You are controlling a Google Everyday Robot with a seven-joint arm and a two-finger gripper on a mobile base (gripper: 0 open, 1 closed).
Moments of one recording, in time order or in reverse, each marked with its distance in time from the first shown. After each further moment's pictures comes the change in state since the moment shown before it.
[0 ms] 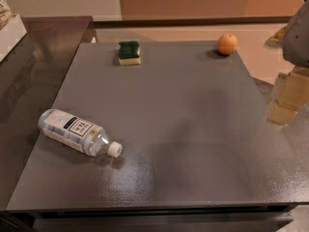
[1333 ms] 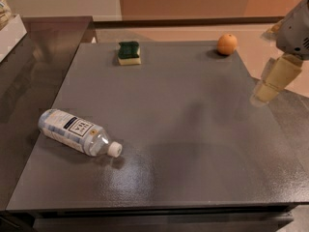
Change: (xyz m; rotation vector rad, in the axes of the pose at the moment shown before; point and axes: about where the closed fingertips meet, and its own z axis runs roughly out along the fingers) arm 0.005 -0.063 0.031 0.039 -0.143 0.095
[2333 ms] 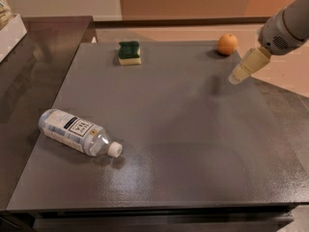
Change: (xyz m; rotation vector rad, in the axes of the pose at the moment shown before) arm 0.002 -0.101 0.073 0.104 -0.127 0.194
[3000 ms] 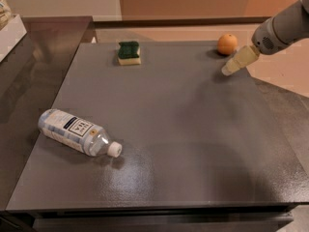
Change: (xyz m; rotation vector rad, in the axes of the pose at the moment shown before) arm 0.006 -0.058 0.055 0.035 -0.068 0.146
